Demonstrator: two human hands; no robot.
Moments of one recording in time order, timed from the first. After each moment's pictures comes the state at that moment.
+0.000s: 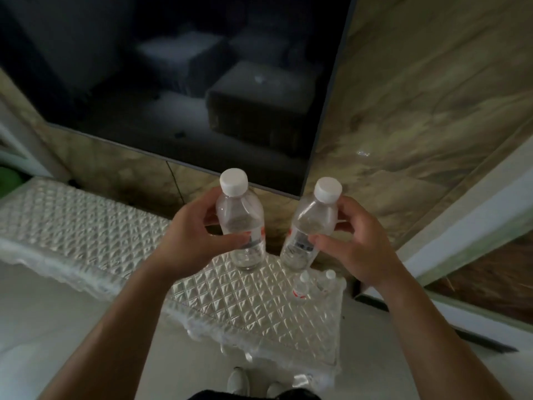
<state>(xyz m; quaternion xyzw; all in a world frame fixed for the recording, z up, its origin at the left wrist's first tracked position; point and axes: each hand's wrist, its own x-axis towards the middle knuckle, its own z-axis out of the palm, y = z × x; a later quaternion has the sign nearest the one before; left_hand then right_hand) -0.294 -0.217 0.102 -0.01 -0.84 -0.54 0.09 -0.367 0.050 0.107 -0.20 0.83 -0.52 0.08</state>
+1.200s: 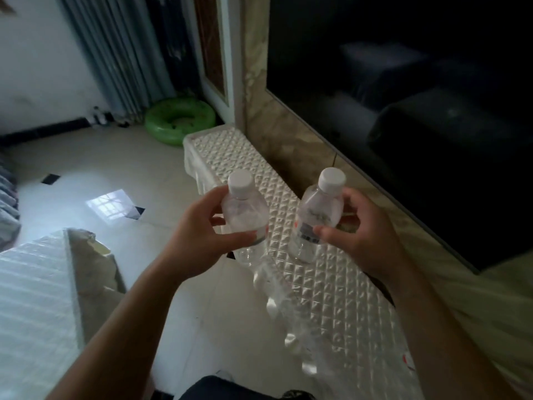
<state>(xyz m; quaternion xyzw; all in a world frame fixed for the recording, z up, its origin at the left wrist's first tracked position) -0.054 -0.406 0.091 0.28 -0.76 -0.52 0.28 -0.274 -0.248 0.111 -0.45 0.74 -0.45 0.22</state>
